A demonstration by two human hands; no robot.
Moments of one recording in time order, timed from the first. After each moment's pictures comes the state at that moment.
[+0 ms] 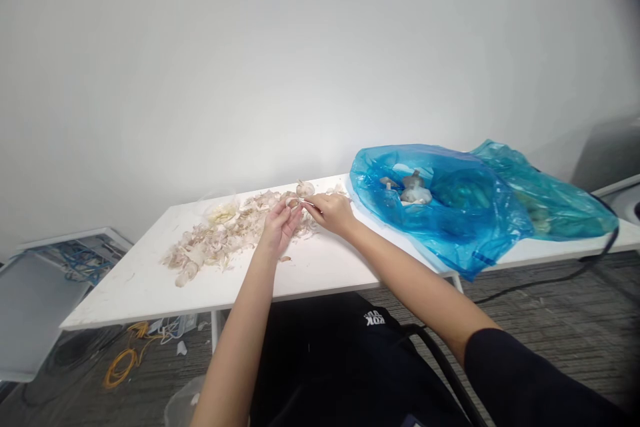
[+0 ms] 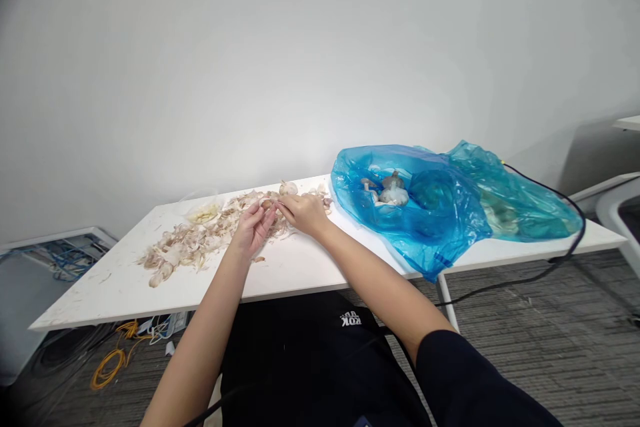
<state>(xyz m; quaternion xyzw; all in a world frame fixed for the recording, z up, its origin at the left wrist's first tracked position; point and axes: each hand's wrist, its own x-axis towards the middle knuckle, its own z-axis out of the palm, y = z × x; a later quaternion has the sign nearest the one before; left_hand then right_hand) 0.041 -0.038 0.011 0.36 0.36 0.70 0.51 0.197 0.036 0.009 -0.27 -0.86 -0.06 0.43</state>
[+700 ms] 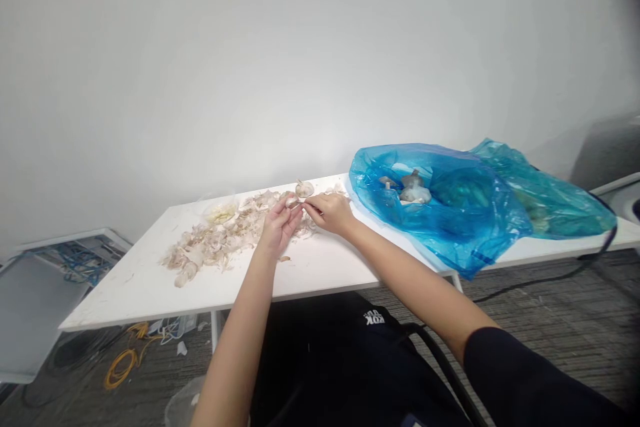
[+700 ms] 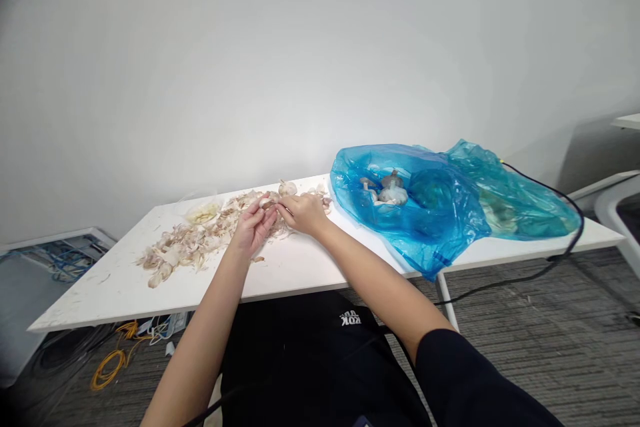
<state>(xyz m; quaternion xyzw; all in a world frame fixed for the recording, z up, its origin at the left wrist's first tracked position) 0.043 -0.040 0.013 0.36 0.34 0.69 0.53 0.196 0.037 0.008 -0.23 -0.85 -0.06 0.48</state>
